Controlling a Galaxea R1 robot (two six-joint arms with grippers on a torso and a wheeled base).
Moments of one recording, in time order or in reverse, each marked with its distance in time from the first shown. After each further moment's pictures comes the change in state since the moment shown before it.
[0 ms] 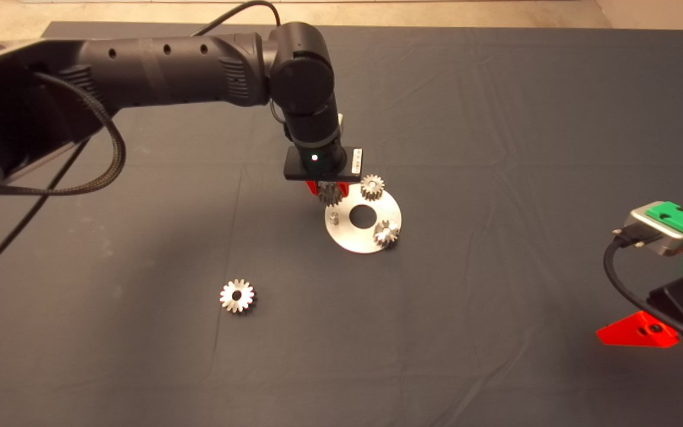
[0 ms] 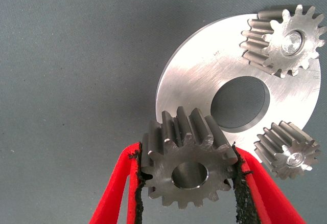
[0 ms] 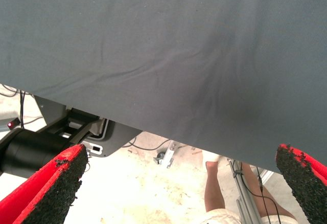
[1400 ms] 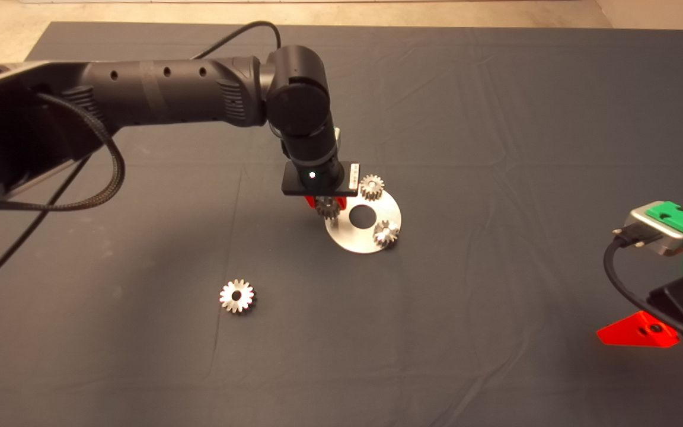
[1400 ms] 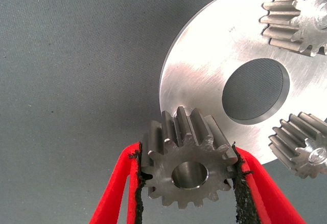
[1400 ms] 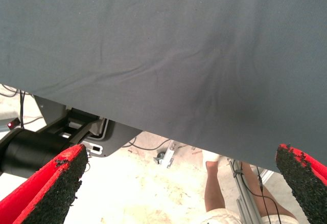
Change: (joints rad) left arm 0.044 -0.022 0.055 0.049 0.004 -0.052; right arm 0.000 0.000 0.000 0.000 0.000 0.000
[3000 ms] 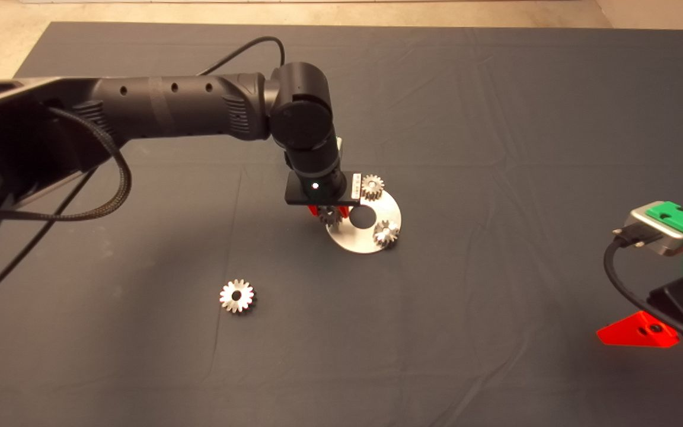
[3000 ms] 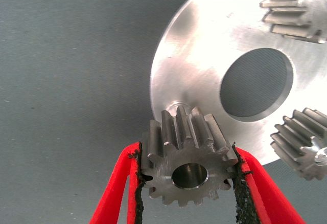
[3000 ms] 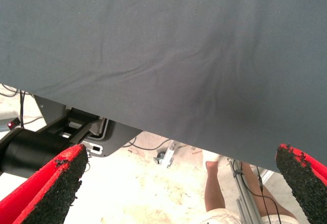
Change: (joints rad) left arm 0.028 0.009 0.013 0.029 0.000 -0.018; right arm 0.000 0.000 0.000 0.000 0.000 0.000
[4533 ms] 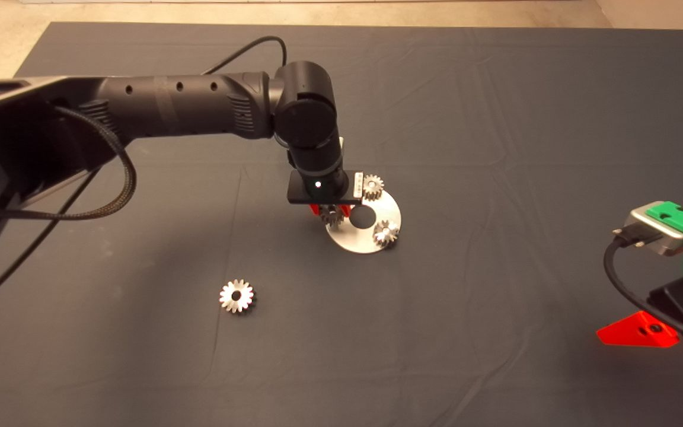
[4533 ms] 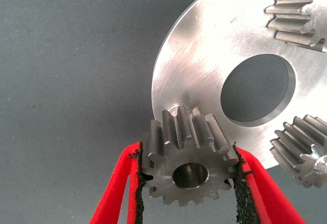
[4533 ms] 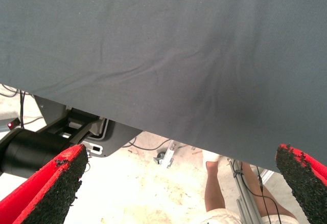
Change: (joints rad) left arm 0.000 0.014 -0.017 0.001 0.031 -0.029; right arm 0.000 0.000 0.000 0.000 0.000 0.000
